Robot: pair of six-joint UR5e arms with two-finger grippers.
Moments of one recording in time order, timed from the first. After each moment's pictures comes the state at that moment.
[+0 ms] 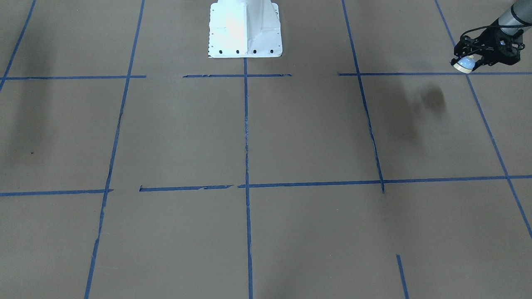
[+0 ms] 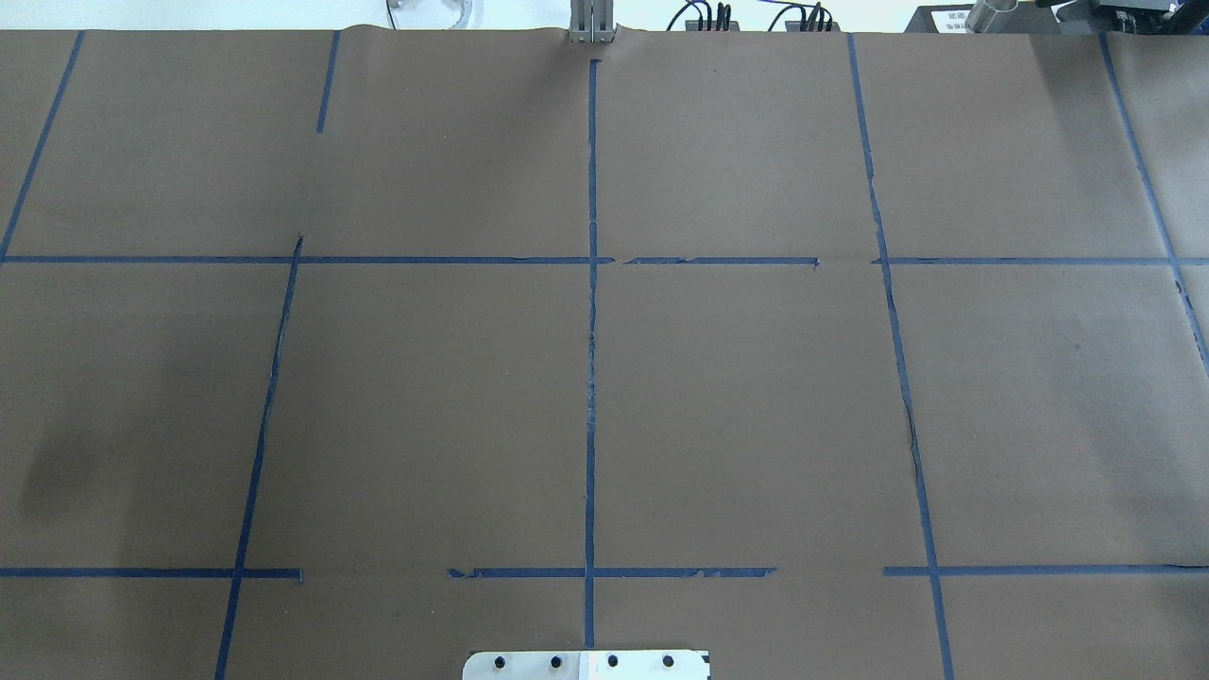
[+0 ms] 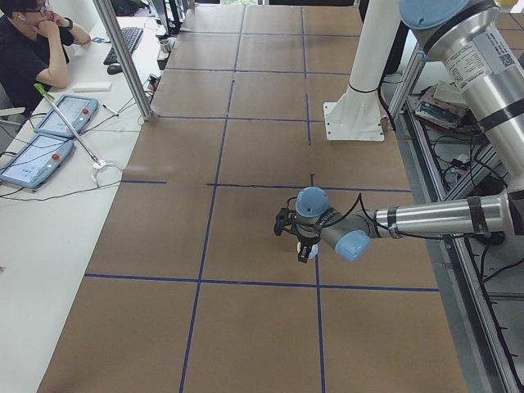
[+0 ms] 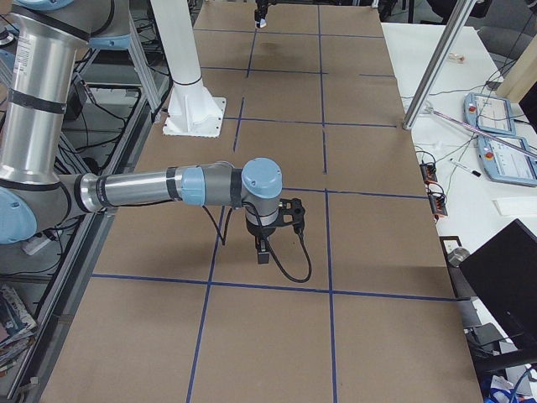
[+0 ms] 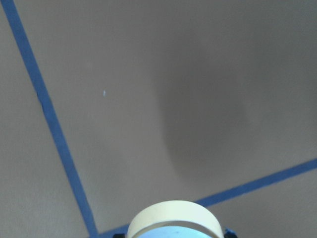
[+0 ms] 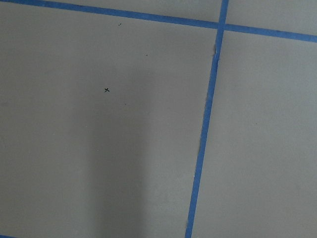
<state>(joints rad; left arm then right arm) -0.97 -1.05 -1.87 -2.37 -2.29 -0.50 1.53 -1.85 2.00 -1.71 2.36 -0.10</state>
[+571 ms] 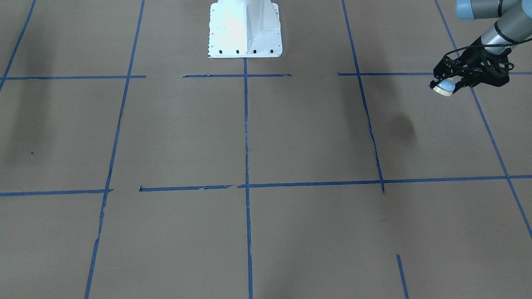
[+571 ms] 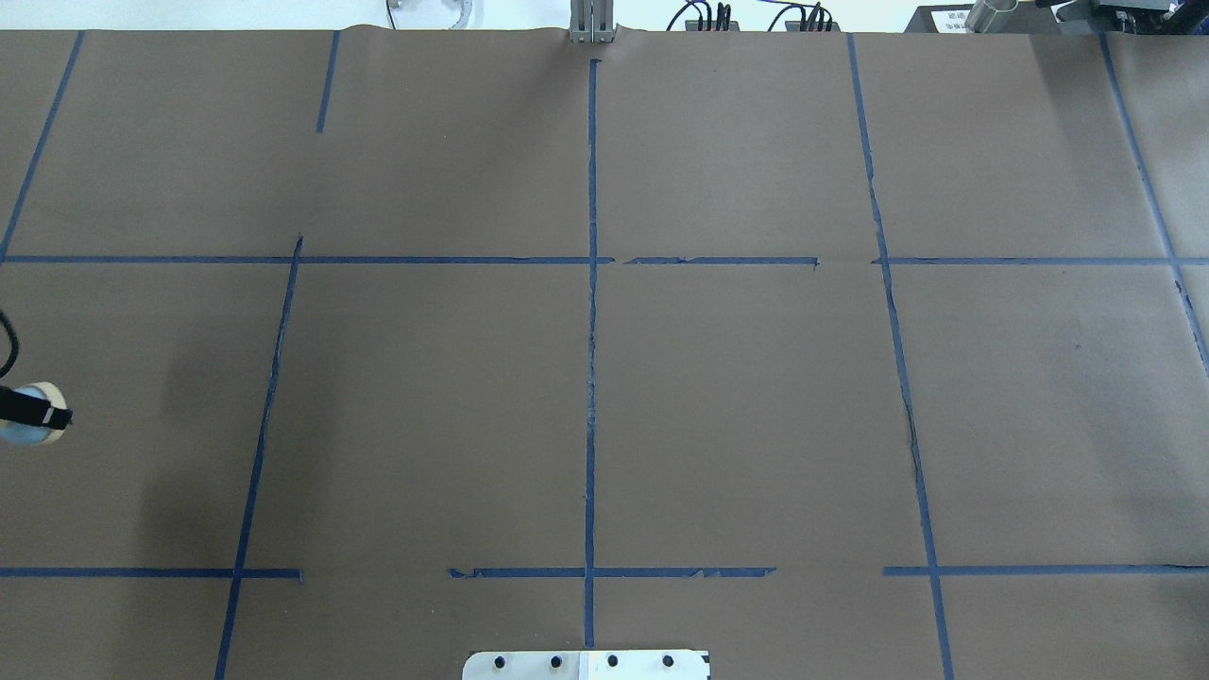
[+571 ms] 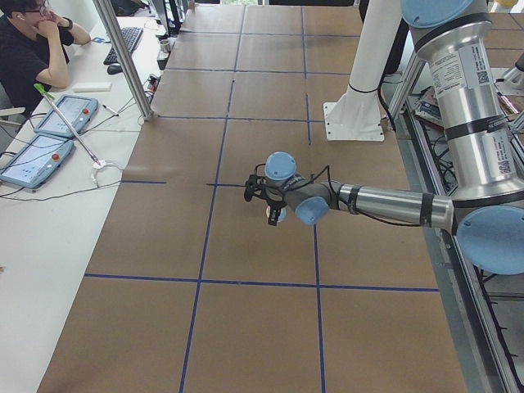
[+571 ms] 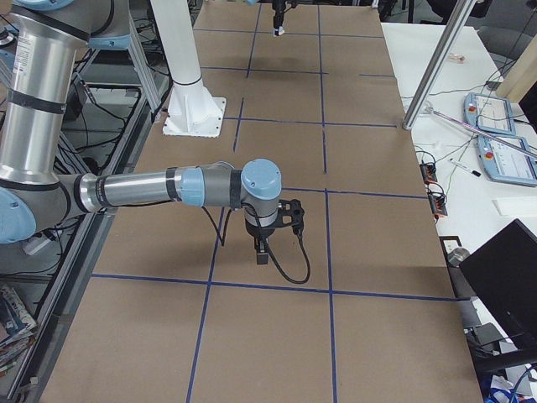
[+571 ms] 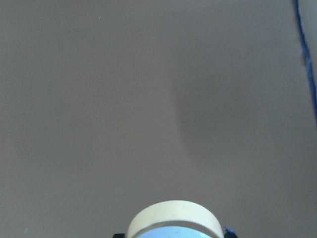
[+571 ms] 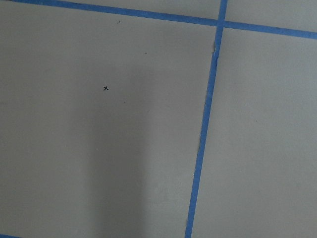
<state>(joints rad) -0.97 -1.33 -1.90 -2.17 -2.29 -0.69 1.53 -1.85 2.00 -1.71 2.36 -0.09</state>
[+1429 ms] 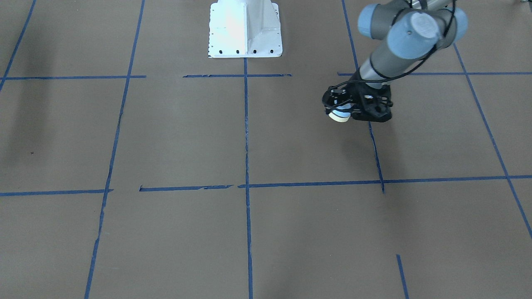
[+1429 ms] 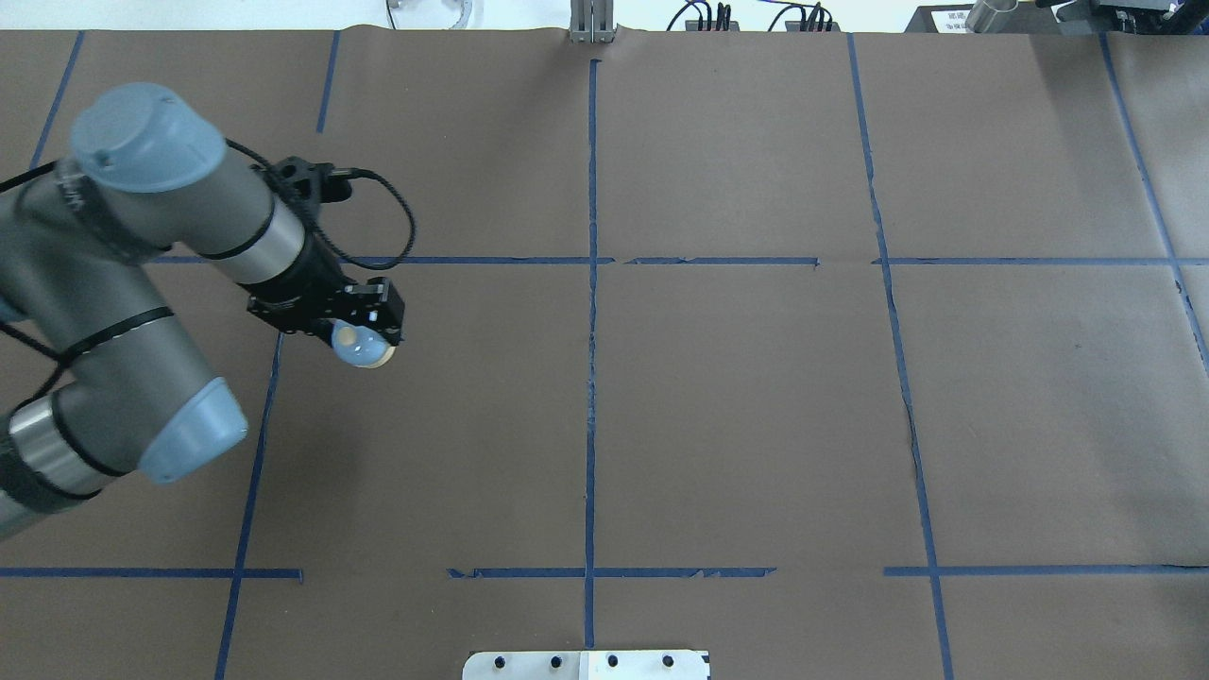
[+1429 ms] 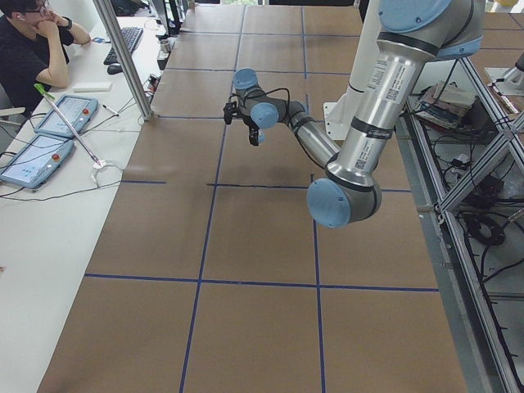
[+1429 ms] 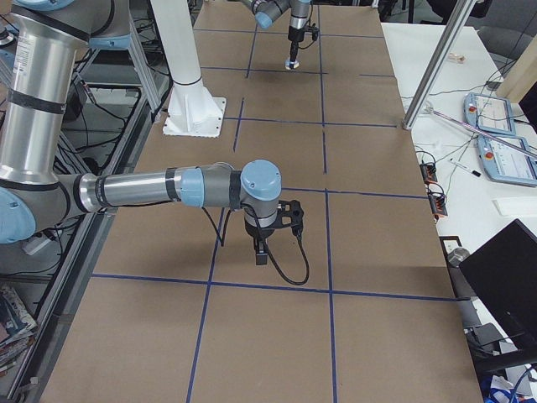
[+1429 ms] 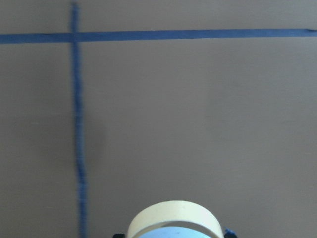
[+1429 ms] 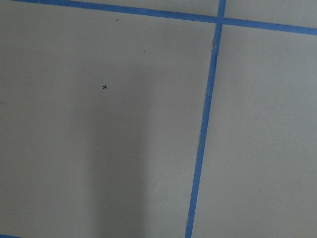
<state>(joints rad) -0.73 -2.06 -1.80 -1.62 -2.20 -1.08 1.53 -1.85 2.00 -1.71 2.37 -0.09</state>
